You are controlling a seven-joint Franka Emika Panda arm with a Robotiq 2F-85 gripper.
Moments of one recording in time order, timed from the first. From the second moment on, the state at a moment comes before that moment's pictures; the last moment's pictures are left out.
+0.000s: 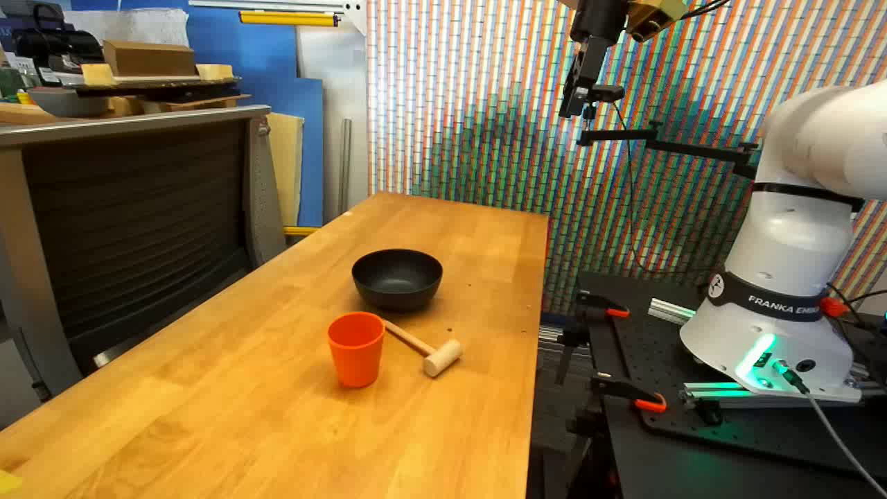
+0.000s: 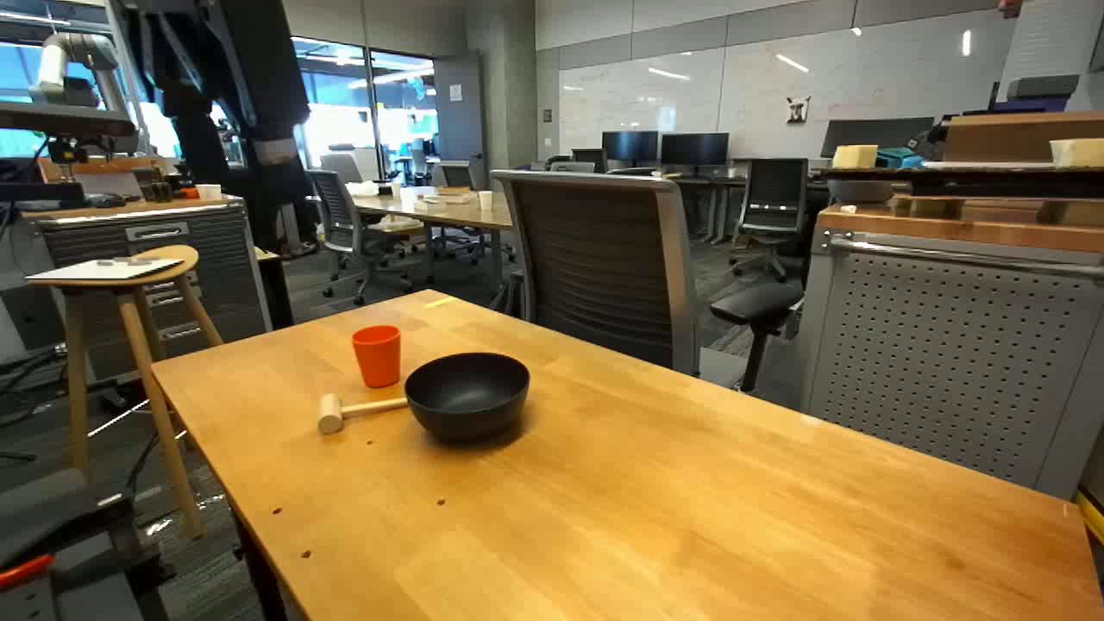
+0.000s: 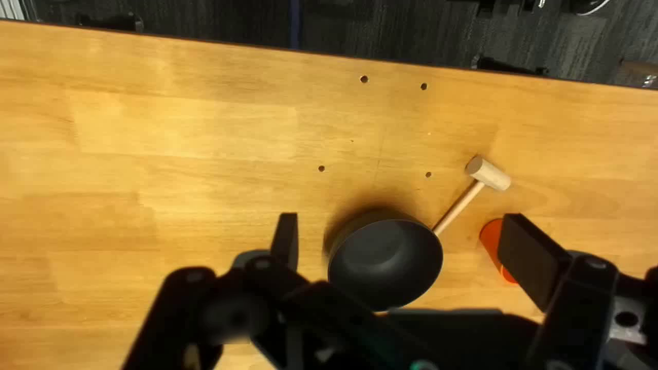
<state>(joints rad) -0.09 -0.80 -0.34 -2.63 -0.08 1.94 -0.41</state>
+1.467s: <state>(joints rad) 0.08 -0.04 0.13 -2.34 -0.17 2.19 0.00</state>
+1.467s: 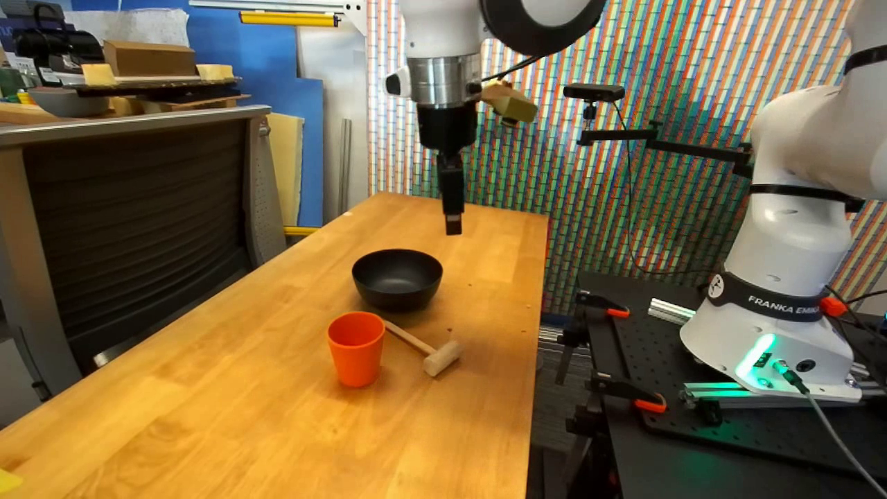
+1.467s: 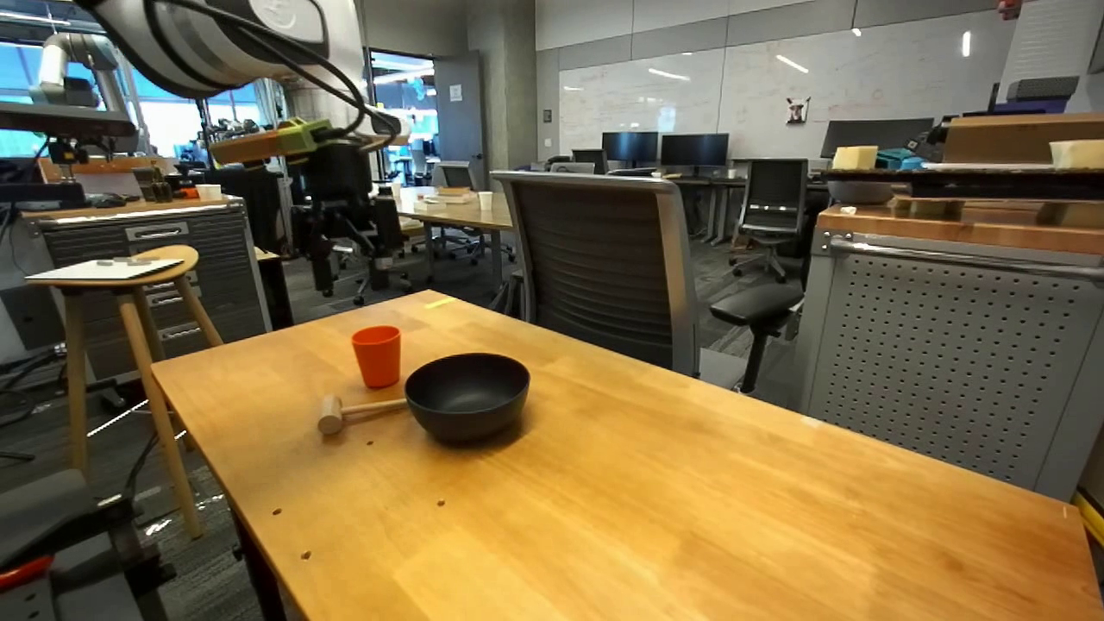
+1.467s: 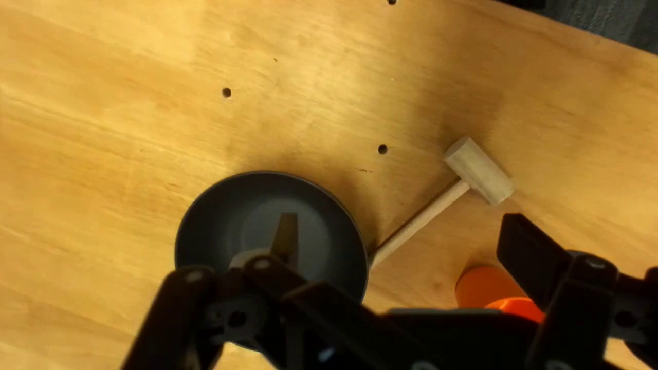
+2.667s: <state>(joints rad) 0.17 0.65 0.14 -1.59 -0.13 1.85 -0.02</state>
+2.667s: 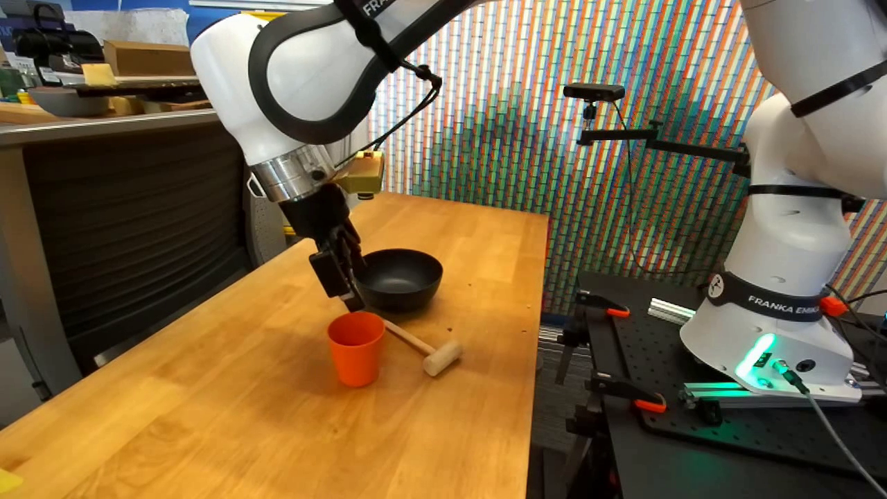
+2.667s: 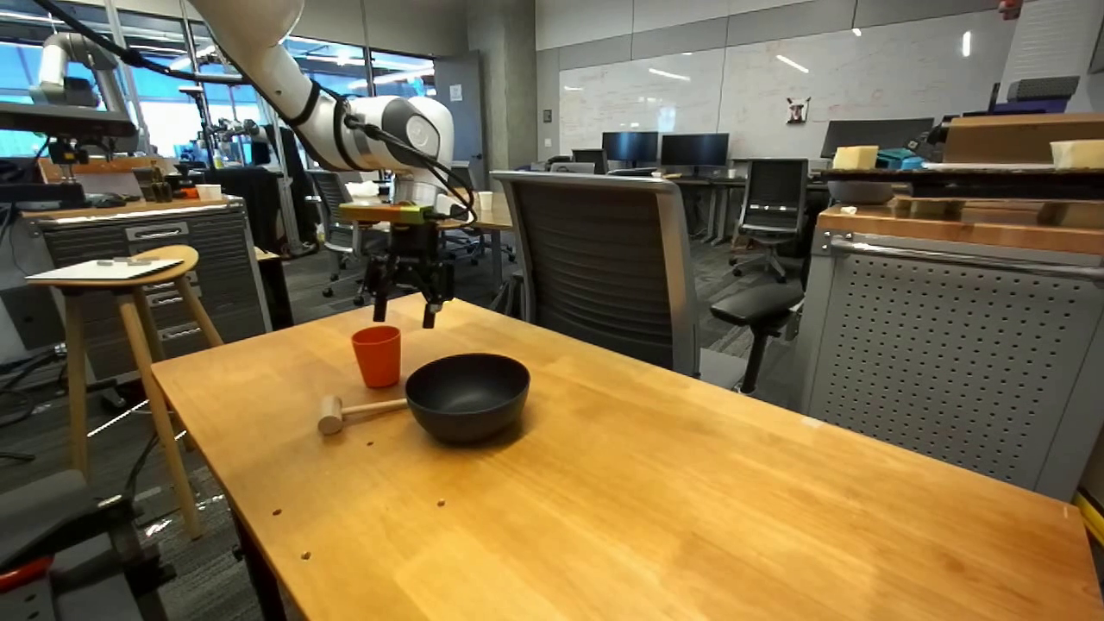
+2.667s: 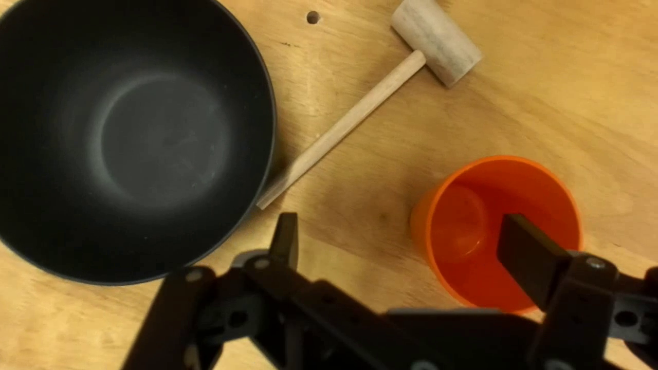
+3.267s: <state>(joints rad) 0.17 0.74 0.14 -1.56 -0.07 1.83 -0.02</state>
